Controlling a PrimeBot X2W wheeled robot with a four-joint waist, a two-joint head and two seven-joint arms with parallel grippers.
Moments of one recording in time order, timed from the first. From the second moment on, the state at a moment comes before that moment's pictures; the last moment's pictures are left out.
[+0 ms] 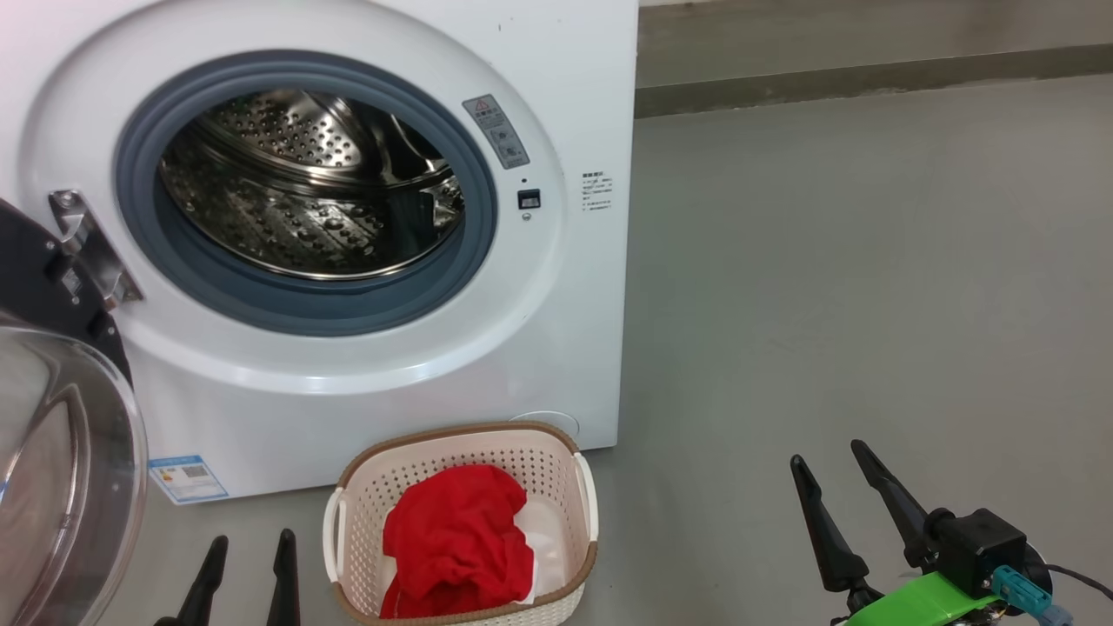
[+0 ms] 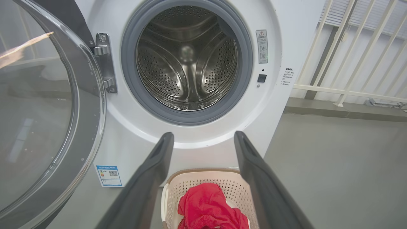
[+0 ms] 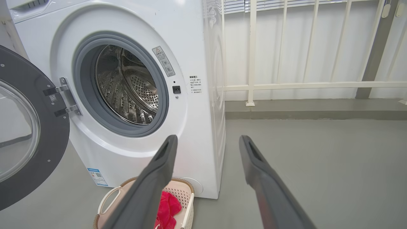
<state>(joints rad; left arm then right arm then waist) 0.07 0.05 0.10 0.23 -0.25 -0.12 -0.25 0.02 -0.09 0.11 0.23 0.31 0.12 -0.26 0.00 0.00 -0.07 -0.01</state>
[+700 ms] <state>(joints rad) 0.07 0.05 0.10 0.16 -0.24 -0.09 -0.25 0.01 -0.06 0.20 0.23 0.32 0.12 -0.26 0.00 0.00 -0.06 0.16</state>
